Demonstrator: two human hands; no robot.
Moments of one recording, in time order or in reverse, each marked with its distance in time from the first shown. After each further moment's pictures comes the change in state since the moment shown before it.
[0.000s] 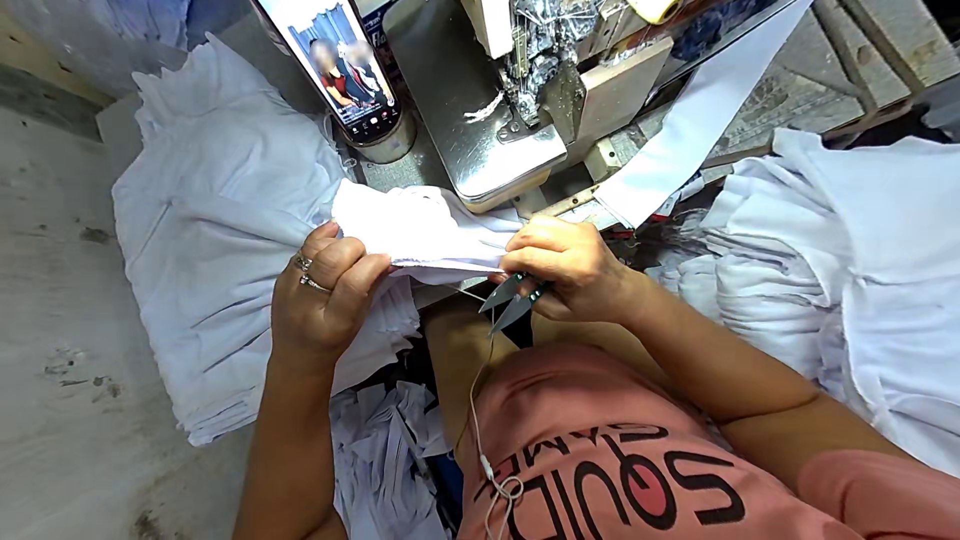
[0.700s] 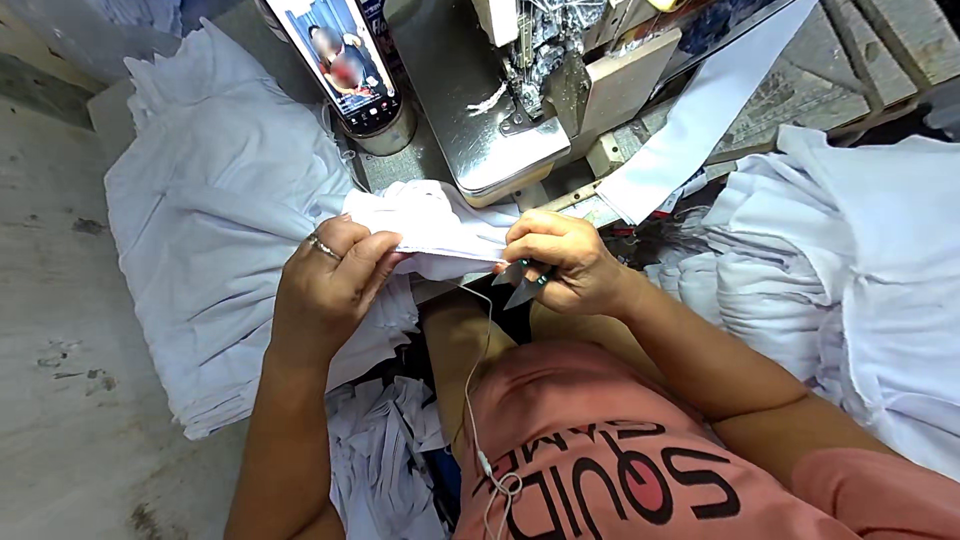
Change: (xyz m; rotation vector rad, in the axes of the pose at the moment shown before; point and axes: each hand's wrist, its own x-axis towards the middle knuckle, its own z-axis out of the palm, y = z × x) left_hand 0.009 0.004 -0.002 -0.075 -0.173 -0.151; right_hand -0.005 0.005 0.005 0.176 0.014 0.121
